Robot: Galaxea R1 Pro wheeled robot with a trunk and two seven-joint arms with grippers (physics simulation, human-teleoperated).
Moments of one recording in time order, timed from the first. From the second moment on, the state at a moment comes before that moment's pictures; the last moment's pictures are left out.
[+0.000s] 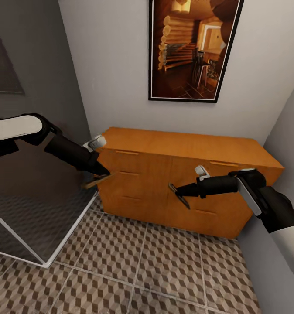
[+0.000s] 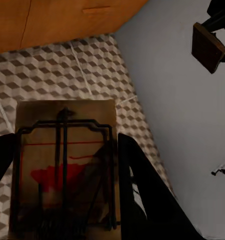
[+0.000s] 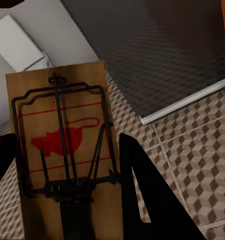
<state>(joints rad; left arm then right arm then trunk) -1.91 0.72 -1.66 -1.44 2.26 0.97 0.08 -0.93 -0.40 0.32 -1.21 -0.36 0.86 1.27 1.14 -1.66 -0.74</state>
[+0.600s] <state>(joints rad) -1.88 0.67 -2.14 -1.46 2.26 0.77 0.07 -0.78 -0.40 0.34 -1.21 -0.23 0.73 1.18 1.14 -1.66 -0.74</state>
